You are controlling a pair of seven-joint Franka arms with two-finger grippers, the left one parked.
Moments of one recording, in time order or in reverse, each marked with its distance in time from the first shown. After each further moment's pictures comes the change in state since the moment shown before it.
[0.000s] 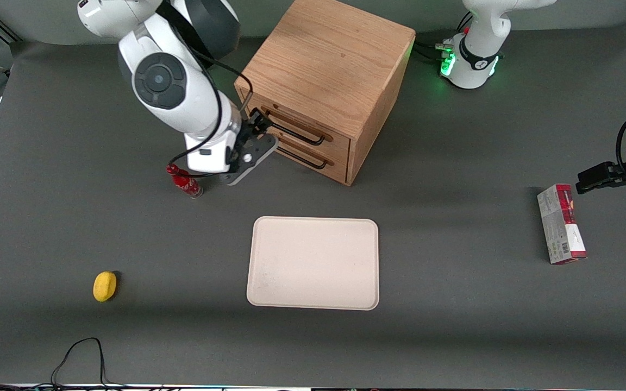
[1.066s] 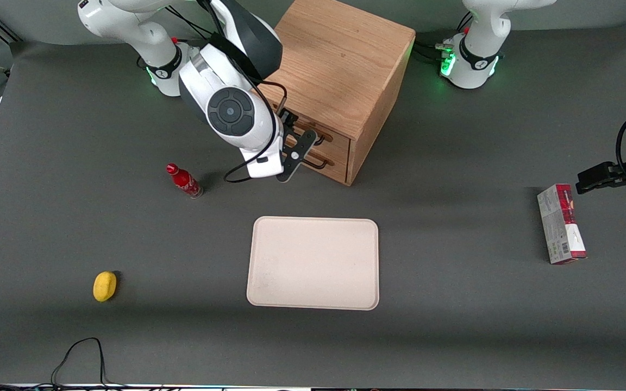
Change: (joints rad) arm 0.026 0.111 0.064 0.009 0.010 0.010 -0.112
